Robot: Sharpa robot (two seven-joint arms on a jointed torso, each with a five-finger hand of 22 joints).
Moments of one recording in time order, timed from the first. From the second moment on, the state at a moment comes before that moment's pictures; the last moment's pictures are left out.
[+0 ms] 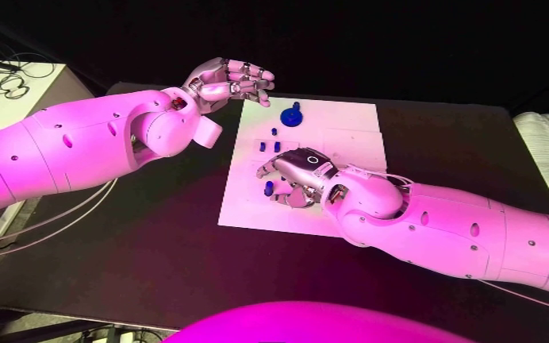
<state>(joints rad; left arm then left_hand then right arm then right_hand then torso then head) 1.28 -0.89 -0.04 1.43 -0.18 -0.04 0.37 1.39 -0.18 0.50 0.05 0.24 0.90 0.19 0.24 0.35 1.08 0.14 0.18 0.08 0.94 0.09 0.60 0.41 0.17 0.88 0.19 0.51 0.39 1.15 -0.52 -0.18 1.56 -1.68 -0.42 -0.12 1.47 -0.20 0.27 0.09 0.11 0.88 0.15 0.08 0.37 0.77 0.14 0.25 0.07 1.30 0.05 1.14 0.80 0.16 1.27 0.14 0.46 0.93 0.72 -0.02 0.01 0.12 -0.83</state>
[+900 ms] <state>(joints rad) 1.26 -0.91 -0.04 1.45 -0.18 -0.04 0.38 1.38 -0.18 0.49 0.06 0.24 0.90 0.19 0.24 0.35 1.08 0.14 0.18 0.08 0.94 0.09 0.59 0.42 0.17 0.88 0.19 0.51 0.39 1.25 -0.99 -0.16 1.75 -1.03 -0.40 -0.04 1.36 -0.16 0.27 0.28 0.16 0.97 0.12 0.26 0.45 1.33 0.03 1.30 1.11 1.47 -0.04 1.46 1.29 0.08 1.46 0.06 1.10 1.30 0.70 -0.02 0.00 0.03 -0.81</state>
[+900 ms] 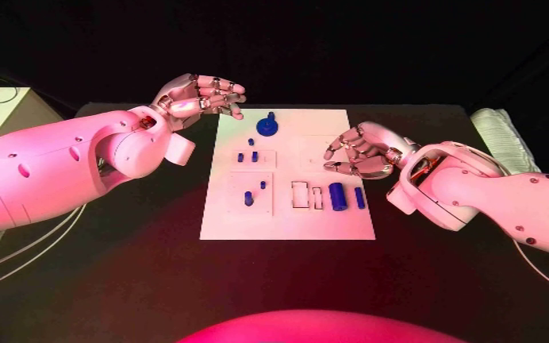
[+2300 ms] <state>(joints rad) 1.24 -0.93 -0.04 1.48 -0.17 -0.04 0.38 1.38 -0.18 0.49 0.06 0.24 0.90 0.19 0.24 0.35 1.07 0.14 0.18 0.08 0.94 0.09 0.59 0.42 0.17 0.89 0.19 0.50 0.38 1.18 -0.98 -0.18 1.76 -1.24 -0.38 -0.45 1.14 -0.14 0.06 0.29 0.15 0.96 0.11 0.33 0.49 1.46 0.02 1.46 1.31 1.47 -0.04 1.55 1.31 0.05 1.46 0.06 1.32 1.31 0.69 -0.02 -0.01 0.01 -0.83</state>
